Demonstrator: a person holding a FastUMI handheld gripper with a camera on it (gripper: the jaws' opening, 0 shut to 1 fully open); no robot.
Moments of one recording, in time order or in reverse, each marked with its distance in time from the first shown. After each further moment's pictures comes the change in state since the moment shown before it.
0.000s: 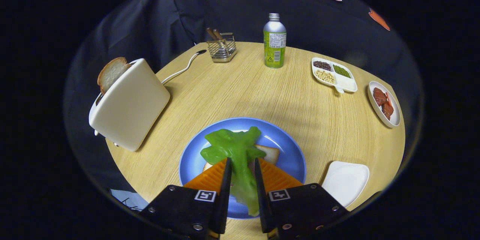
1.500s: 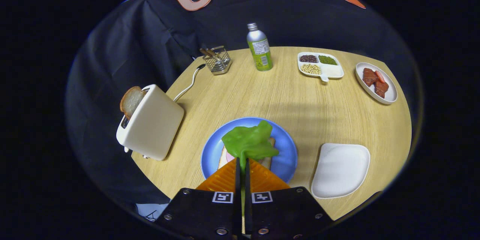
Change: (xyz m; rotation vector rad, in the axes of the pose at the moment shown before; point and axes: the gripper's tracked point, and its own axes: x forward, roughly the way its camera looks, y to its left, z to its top) arm -0.058 0.008 0.006 0.190 0.005 0.136
